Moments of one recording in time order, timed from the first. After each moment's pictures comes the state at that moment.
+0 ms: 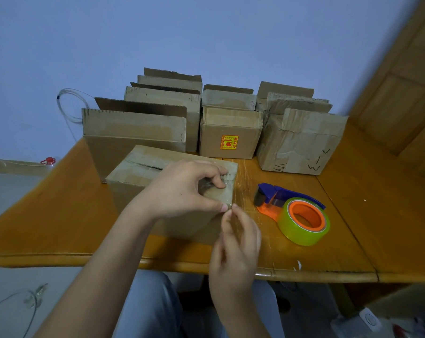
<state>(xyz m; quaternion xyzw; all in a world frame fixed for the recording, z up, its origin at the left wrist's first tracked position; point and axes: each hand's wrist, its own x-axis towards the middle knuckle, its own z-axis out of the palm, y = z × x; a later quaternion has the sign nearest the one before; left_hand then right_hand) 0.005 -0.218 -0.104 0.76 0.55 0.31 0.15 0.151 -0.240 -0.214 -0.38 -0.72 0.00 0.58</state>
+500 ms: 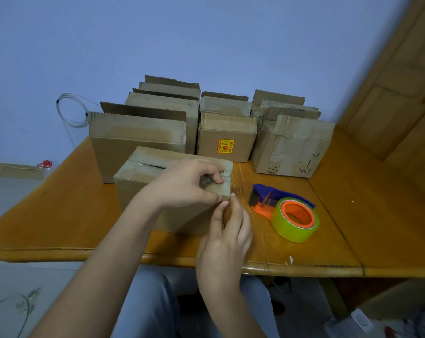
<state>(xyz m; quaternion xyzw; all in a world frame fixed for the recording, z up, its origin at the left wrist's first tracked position) 0.011 -0.217 -0.095 0.75 0.58 0.28 0.14 0.134 -0.255 -0.203 -0.55 -0.73 -0.08 0.39</state>
